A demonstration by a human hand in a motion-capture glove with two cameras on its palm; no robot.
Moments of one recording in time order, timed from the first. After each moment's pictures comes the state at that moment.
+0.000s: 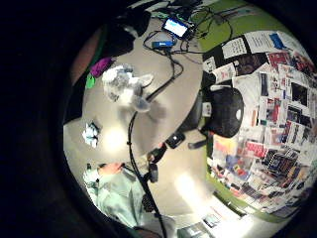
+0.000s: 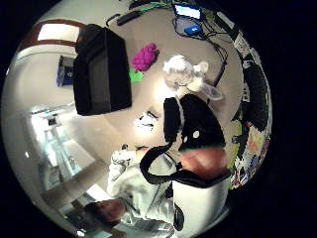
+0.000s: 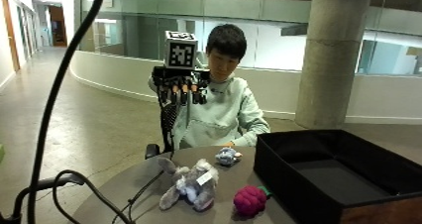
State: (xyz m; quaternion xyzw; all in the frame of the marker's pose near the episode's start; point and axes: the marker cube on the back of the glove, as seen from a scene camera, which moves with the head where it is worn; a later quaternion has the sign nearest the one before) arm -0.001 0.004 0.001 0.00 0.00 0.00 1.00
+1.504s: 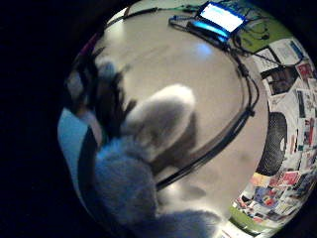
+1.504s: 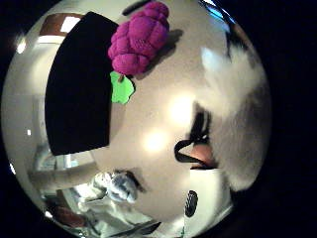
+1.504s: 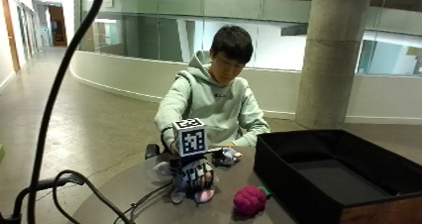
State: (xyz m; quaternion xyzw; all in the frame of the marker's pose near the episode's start) arm -0.051 -0.133 0.218 0.15 -0.07 -0.06 0.99
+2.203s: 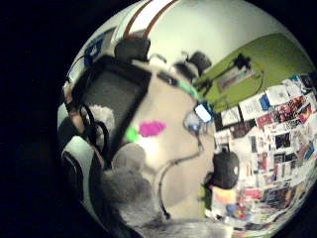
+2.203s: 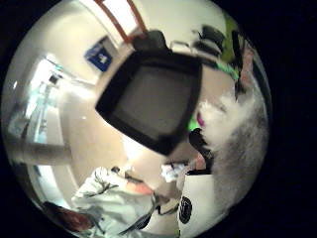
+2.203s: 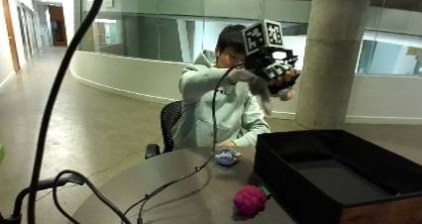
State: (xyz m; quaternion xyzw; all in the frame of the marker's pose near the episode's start) arm -0.267 -0.025 -0.063 0.30 0.00 -0.22 0.93
